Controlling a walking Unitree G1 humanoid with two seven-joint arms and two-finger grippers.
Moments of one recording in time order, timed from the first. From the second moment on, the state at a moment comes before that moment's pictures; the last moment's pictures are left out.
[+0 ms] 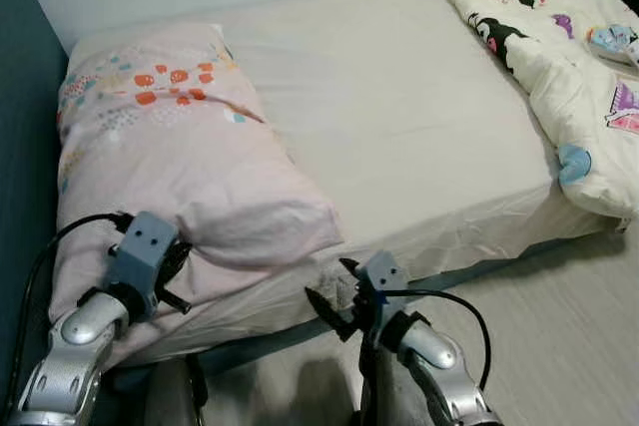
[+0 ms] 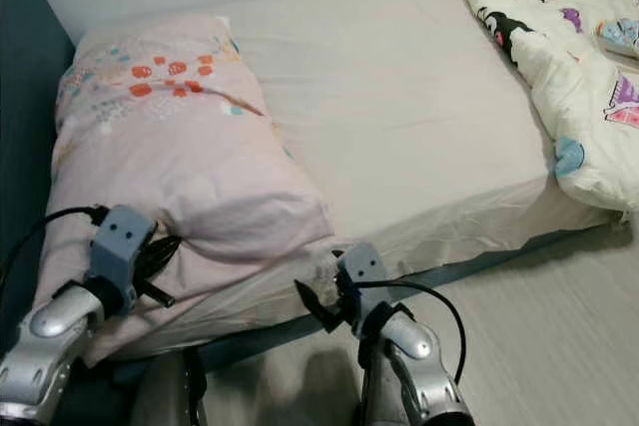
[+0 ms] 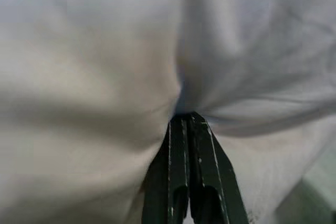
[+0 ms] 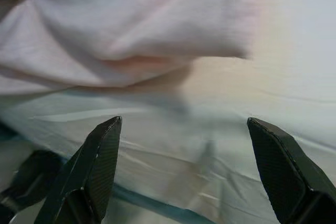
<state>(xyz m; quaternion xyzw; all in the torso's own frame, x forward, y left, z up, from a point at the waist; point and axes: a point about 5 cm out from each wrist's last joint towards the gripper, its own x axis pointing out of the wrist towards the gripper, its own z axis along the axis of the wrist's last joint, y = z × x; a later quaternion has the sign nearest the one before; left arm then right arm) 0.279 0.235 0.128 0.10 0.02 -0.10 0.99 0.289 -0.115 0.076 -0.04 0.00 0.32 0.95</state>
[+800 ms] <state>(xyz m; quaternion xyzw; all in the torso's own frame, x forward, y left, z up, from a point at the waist) 0.248 0.251 0.098 0.16 0.08 -0.12 0.98 0.284 -0.116 0.073 -0.04 0.00 0.29 0.96</state>
